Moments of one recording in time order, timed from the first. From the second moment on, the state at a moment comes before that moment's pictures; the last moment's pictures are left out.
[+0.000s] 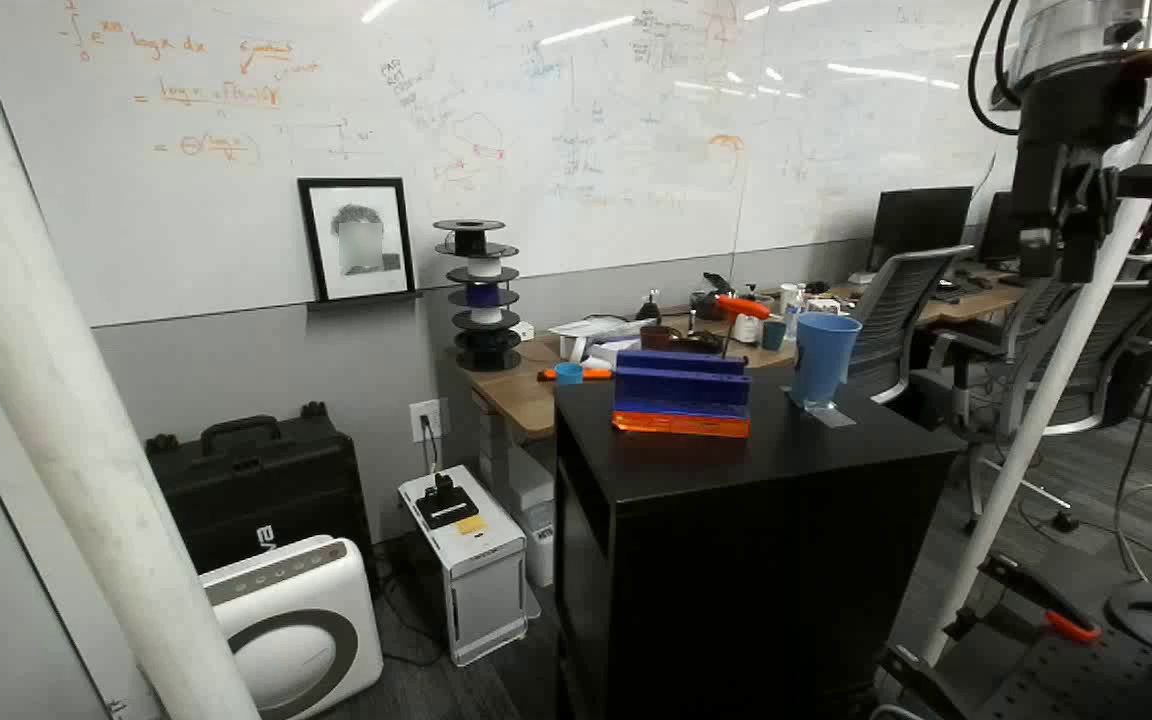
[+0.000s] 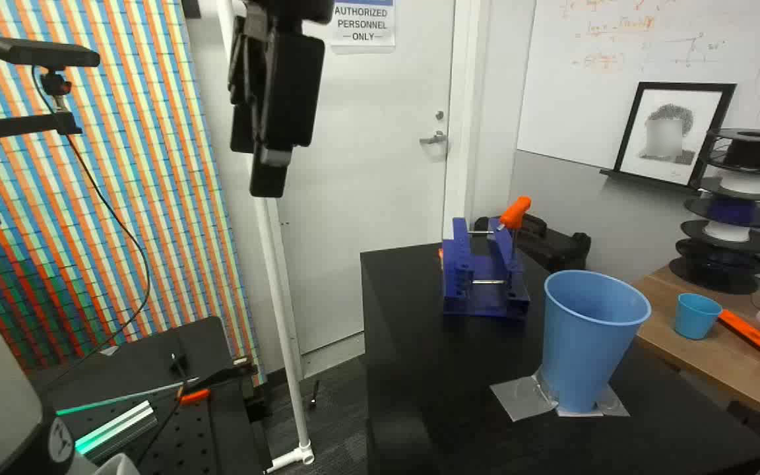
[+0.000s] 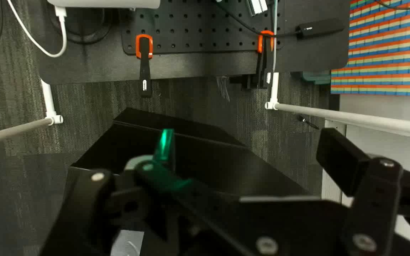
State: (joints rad) arm -0.03 -0.75 -0.13 -2.56 0.00 1.56 -0.11
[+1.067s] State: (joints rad) arm -0.04 -0.65 -0.09 -2.52 -0.05 1.95 -0.05
